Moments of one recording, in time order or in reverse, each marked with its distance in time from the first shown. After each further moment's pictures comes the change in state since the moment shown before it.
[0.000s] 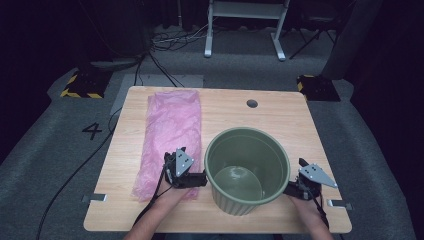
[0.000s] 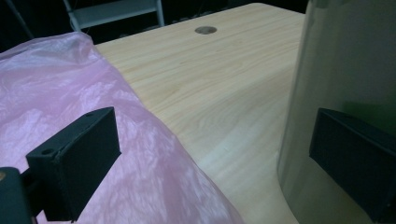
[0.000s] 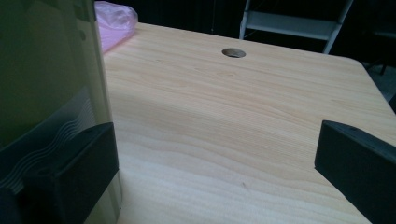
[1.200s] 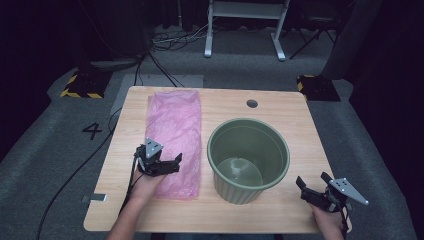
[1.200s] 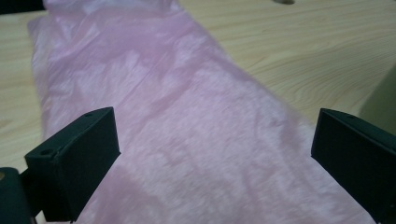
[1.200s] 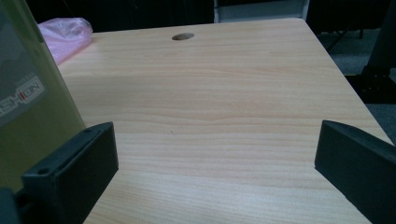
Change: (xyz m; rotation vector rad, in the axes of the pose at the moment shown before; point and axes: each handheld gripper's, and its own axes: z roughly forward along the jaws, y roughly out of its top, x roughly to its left) left arm 0.087 -0.030 -0.022 0.092 0.113 -0.157; right arm -0.060 -0.056 -0.034 -0.035 -0.055 0.203
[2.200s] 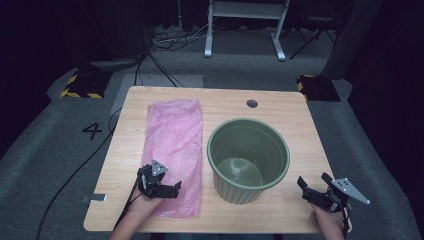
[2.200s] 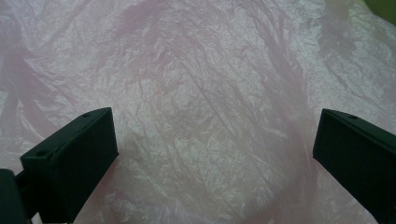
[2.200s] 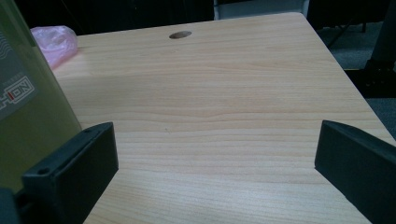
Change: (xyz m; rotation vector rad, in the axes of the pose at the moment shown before) left arm -0.028 -0.048 -0.016 0.285 -0.072 0.076; right arm -0.007 -0.002 0.001 0.000 0.007 0.028
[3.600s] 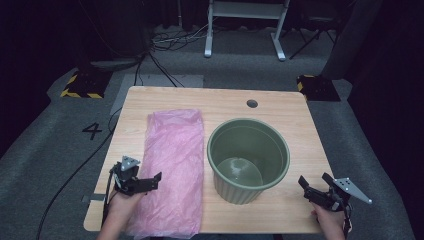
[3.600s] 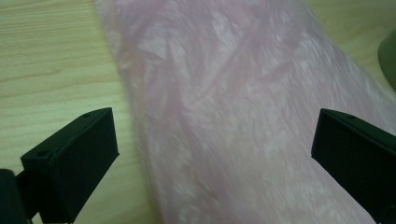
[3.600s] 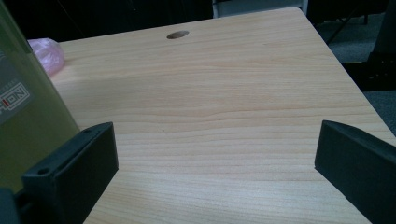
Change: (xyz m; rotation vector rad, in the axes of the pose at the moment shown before) left arm 0.061 0.010 -0.041 -0.088 0.042 -0.252; right arm -0.005 0.000 0.000 0.002 0.005 0.038
